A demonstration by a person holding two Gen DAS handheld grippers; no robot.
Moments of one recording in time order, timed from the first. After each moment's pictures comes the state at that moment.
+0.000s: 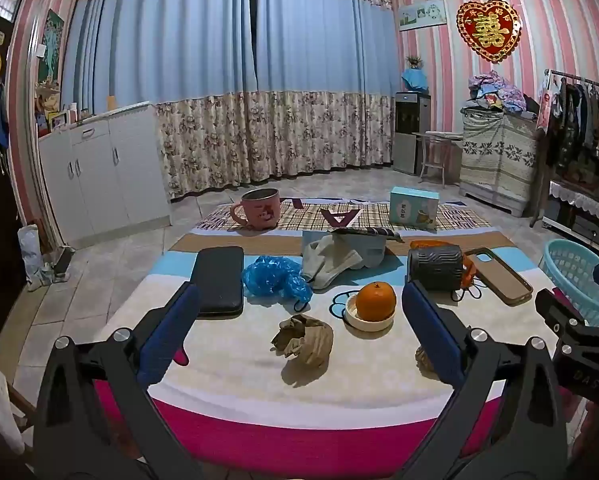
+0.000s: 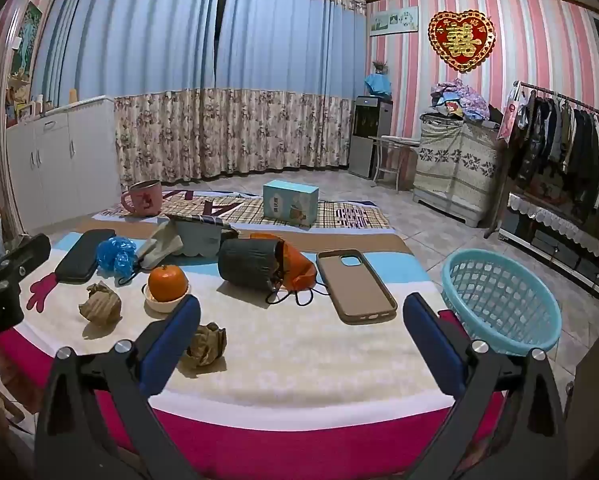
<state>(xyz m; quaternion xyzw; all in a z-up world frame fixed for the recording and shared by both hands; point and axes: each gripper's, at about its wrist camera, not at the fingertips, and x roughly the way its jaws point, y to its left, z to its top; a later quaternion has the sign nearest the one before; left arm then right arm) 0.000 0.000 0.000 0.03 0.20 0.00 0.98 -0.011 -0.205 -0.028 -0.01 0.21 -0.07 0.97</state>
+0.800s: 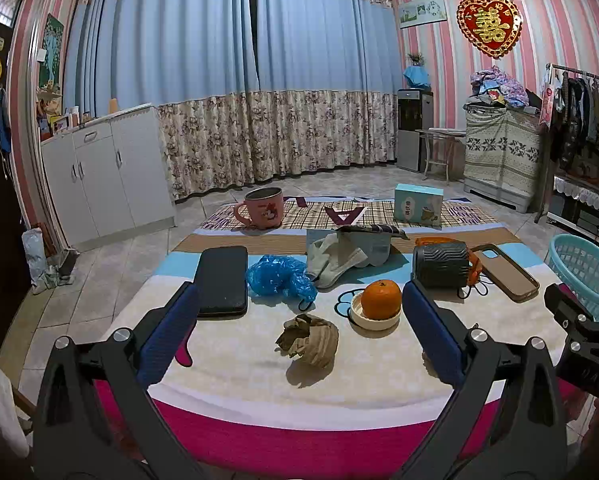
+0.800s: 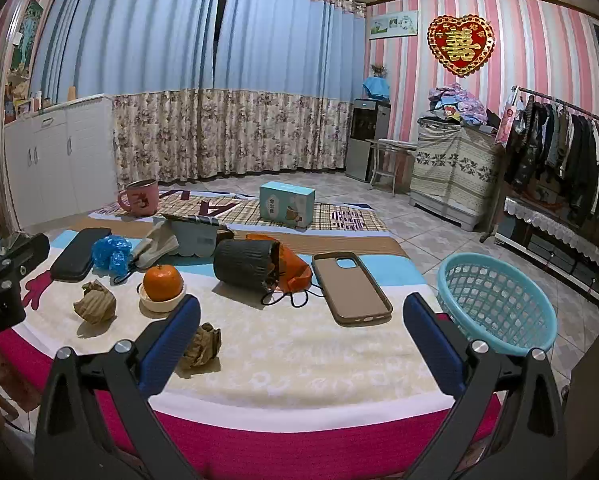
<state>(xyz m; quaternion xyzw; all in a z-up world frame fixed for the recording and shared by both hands) 0.005 0.007 -0.001 0.03 0.20 0.00 0.98 -0.012 -0.204 -0.026 -0.02 0.21 -0.08 0.97</state>
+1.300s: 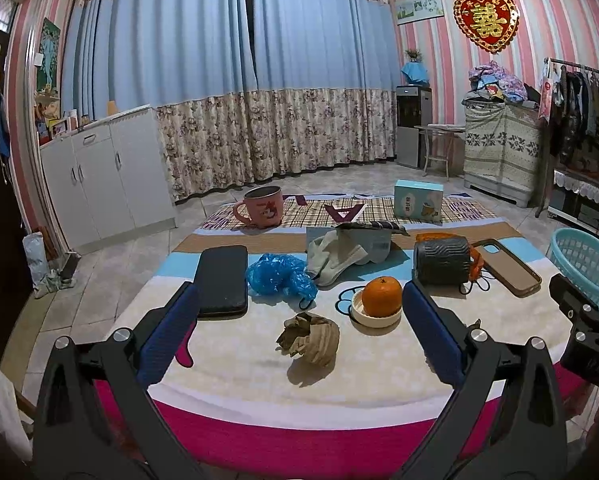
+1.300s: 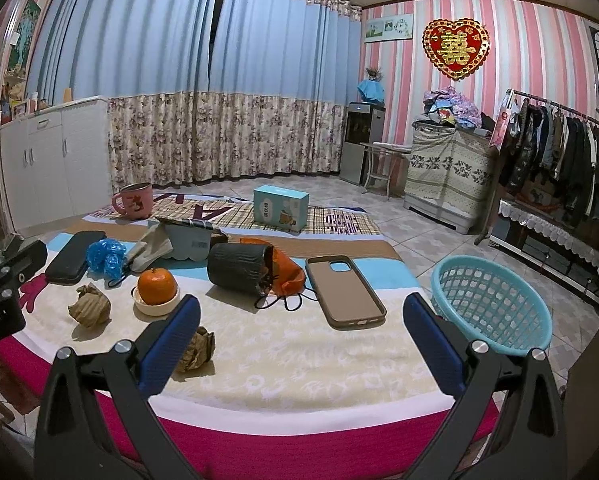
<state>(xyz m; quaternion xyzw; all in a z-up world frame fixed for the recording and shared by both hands) 0.005 -0.002 -0.005 0.04 0.21 0.00 0.98 -0.011 -0.205 -0.026 -0.02 0.20 -0.09 0.97</state>
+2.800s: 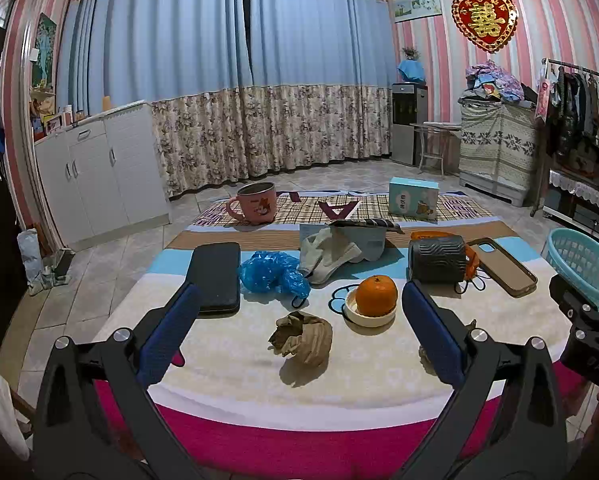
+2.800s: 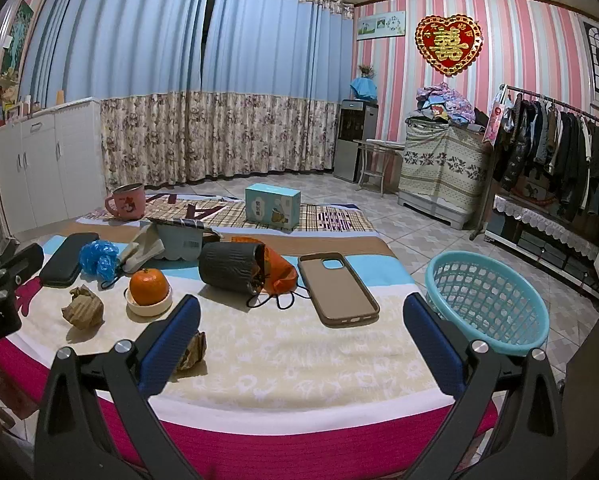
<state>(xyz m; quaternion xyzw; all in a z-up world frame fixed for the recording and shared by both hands) 0.003 -0.011 -0.007 0.04 0.21 0.00 0.98 -0.012 -0.211 -0.027 -0.01 0.20 -0.10 0.97</state>
